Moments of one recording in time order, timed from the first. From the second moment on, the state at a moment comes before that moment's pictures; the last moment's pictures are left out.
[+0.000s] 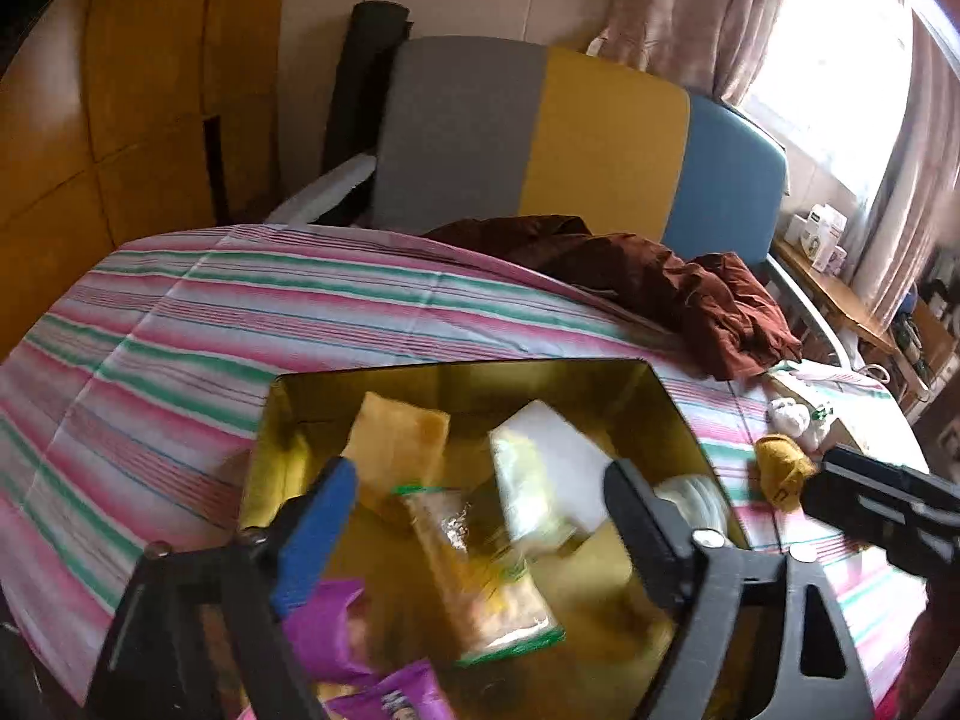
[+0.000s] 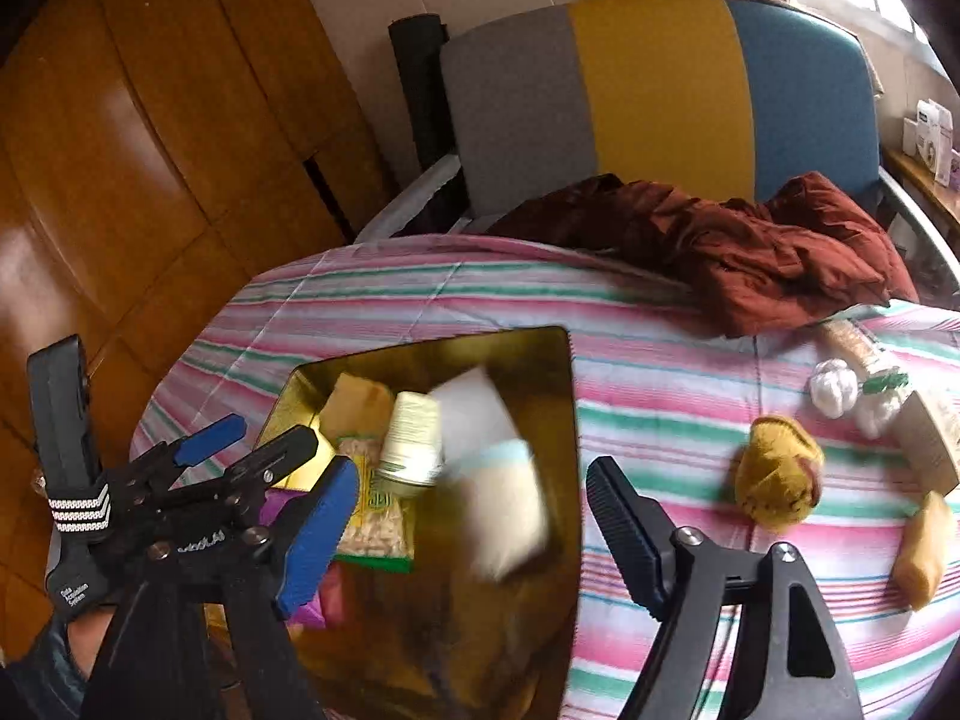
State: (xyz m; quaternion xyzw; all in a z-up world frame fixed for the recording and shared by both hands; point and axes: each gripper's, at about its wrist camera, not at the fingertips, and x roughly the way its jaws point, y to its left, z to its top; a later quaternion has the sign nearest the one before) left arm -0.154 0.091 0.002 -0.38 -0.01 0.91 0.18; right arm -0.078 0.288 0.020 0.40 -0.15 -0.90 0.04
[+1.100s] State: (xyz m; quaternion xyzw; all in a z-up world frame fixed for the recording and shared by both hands) left arm -0.045 0.064 -0.004 -0.34 0.02 0.93 0.14; right arm -0.008 0.253 -0.002 0.40 -0.07 -0.91 -0.03
